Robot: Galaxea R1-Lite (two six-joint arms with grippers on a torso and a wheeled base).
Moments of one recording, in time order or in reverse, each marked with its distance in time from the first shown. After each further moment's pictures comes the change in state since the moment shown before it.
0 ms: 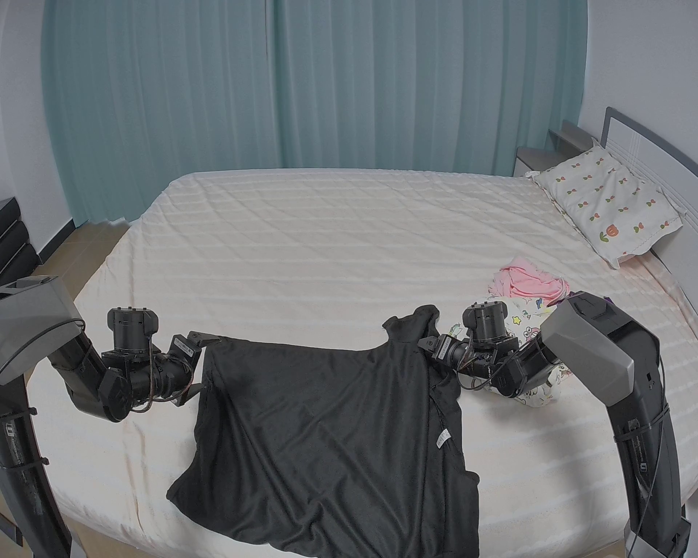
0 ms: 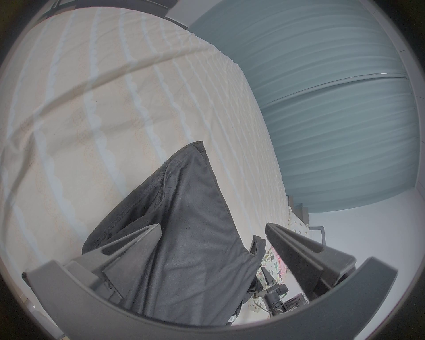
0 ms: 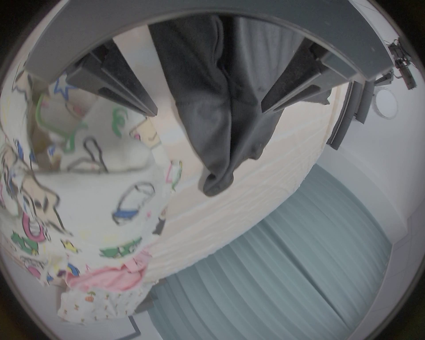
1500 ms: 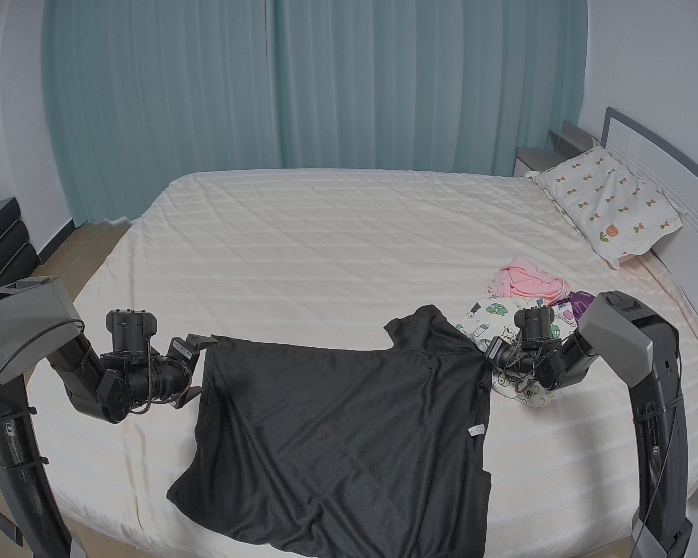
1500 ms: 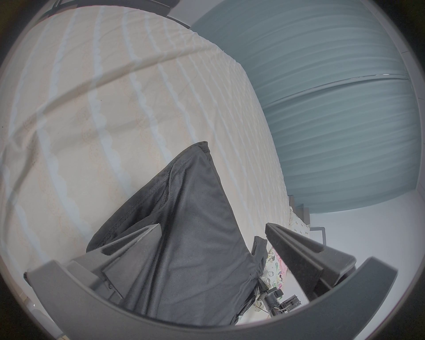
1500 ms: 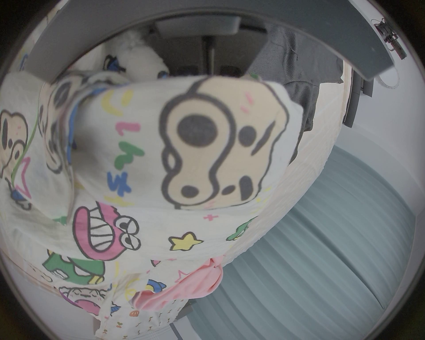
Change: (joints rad) left arm 0.010 0.001 0.010 0.002 -0.007 -0.001; right arm -0.218 -0.003 0.086 -0.001 0.056 0.024
